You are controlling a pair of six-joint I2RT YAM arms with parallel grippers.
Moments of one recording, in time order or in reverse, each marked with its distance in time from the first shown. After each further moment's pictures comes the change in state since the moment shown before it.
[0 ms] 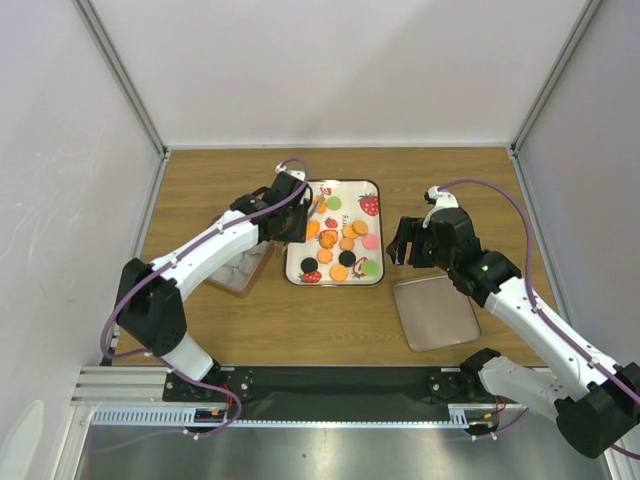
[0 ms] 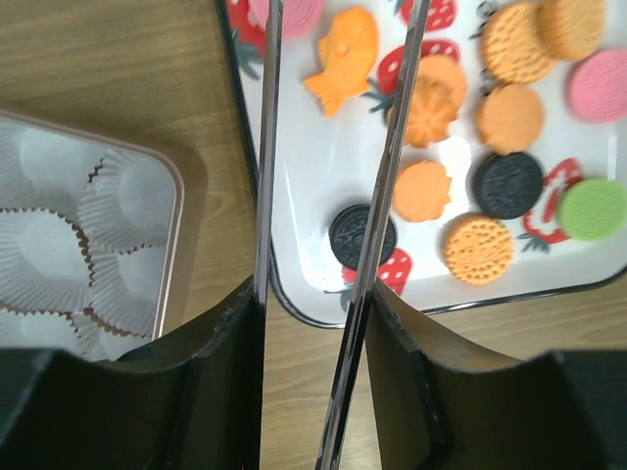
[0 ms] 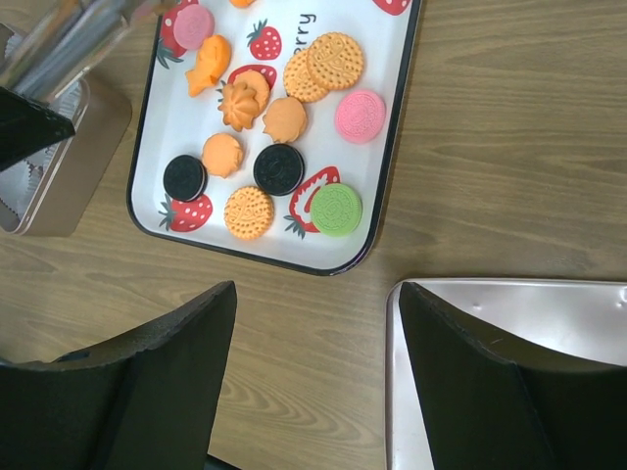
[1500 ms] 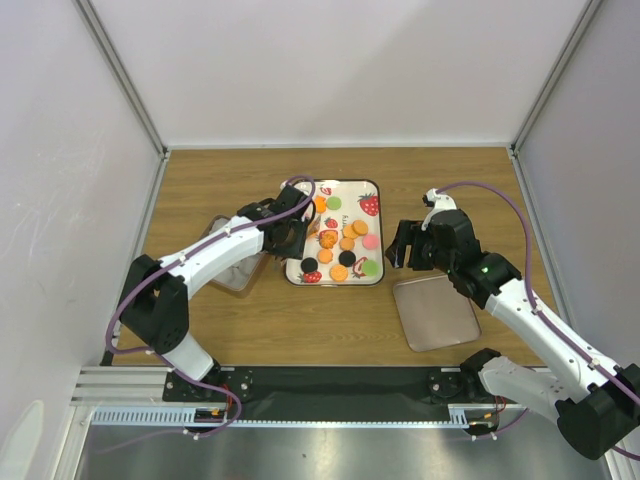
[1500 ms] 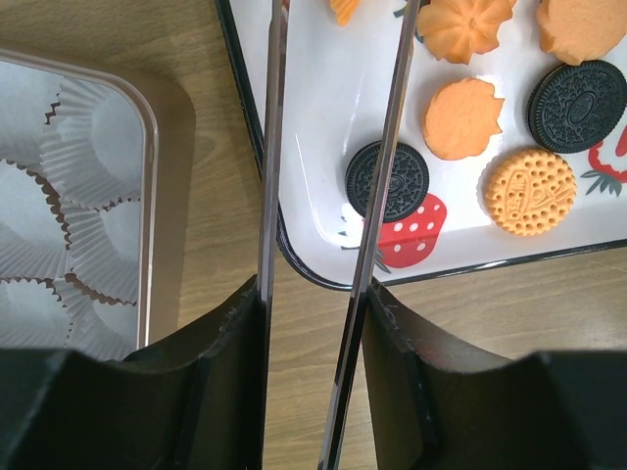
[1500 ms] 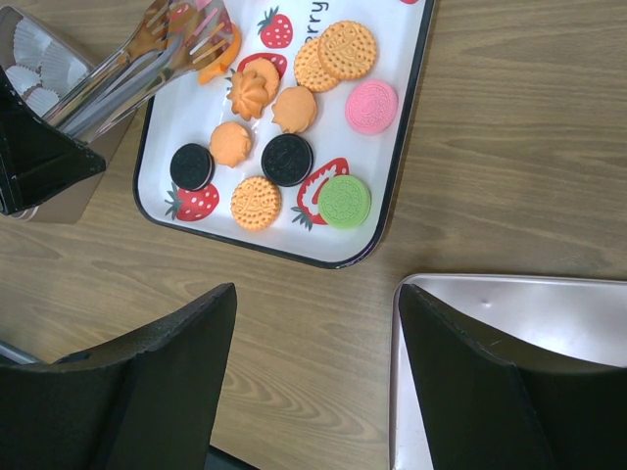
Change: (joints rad) left arm -0.019 0.024 -0.078 -0.052 0.014 0.024; right arm -0.002 -0.010 -0.016 0.000 -0.032 -0.005
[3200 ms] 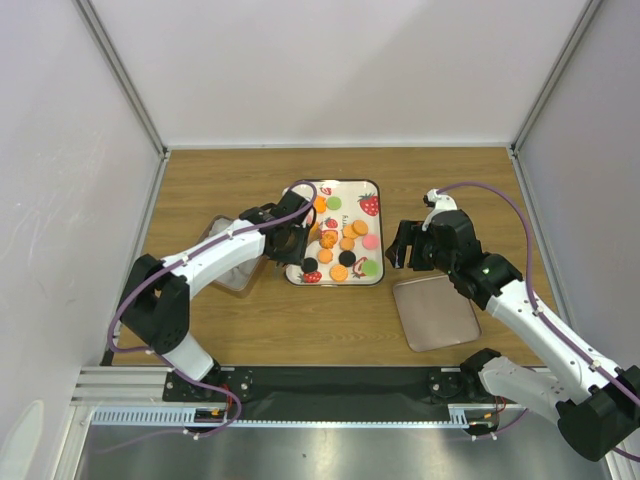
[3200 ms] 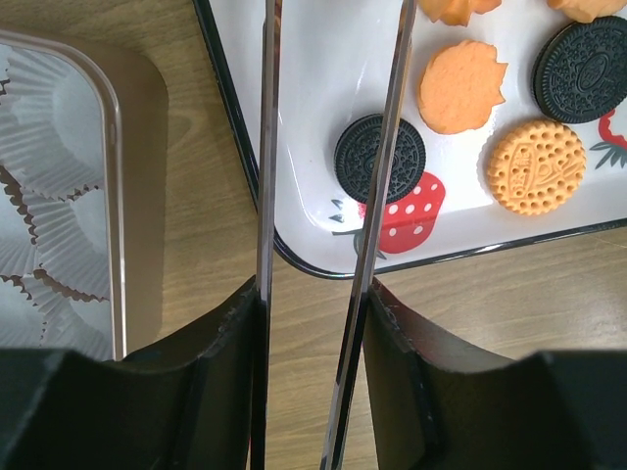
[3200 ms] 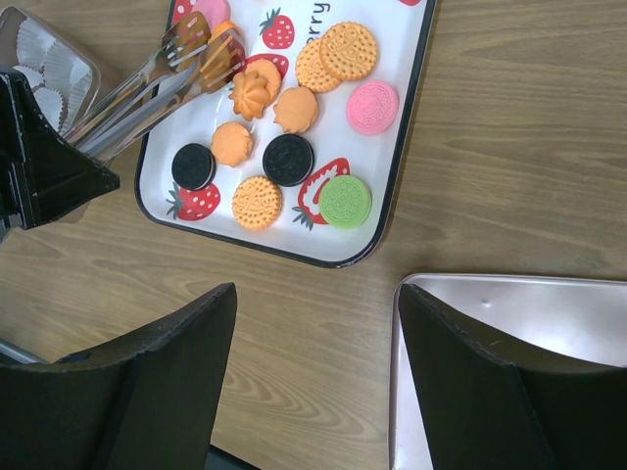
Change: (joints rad) left arm -0.008 0.000 -0.041 0.013 0.037 0.000; right arm 0.000 -0.009 -0.003 0.000 -0.001 -0.002
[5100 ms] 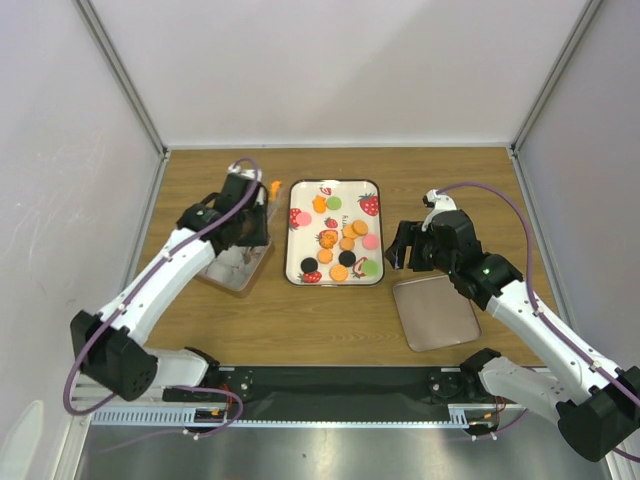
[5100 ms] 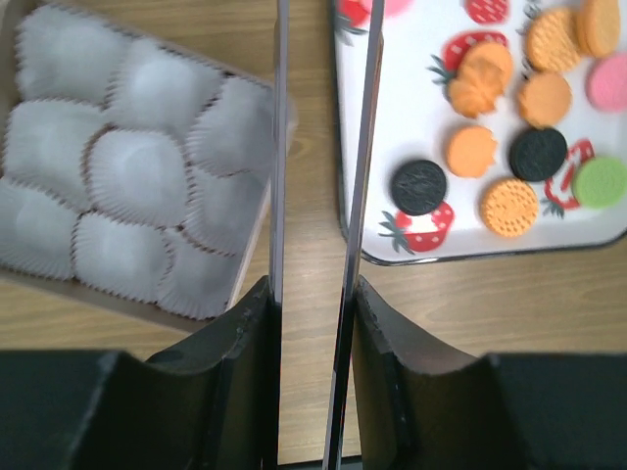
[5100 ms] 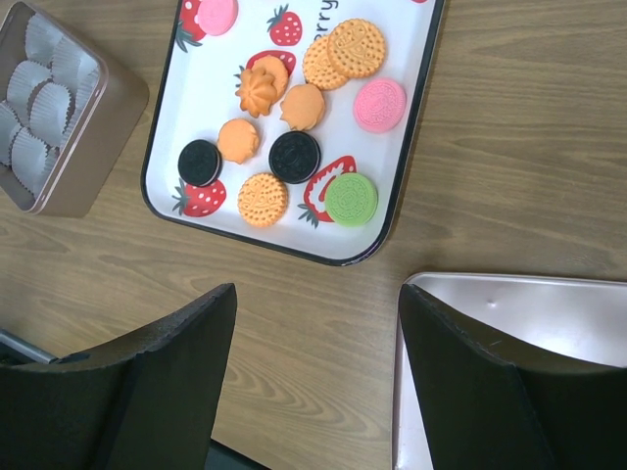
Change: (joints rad) left arm 0.138 -0.272 0.048 -0.106 -0.018 0.001; right arm 0.000 -0.003 0.000 0.000 -0.016 -0.001
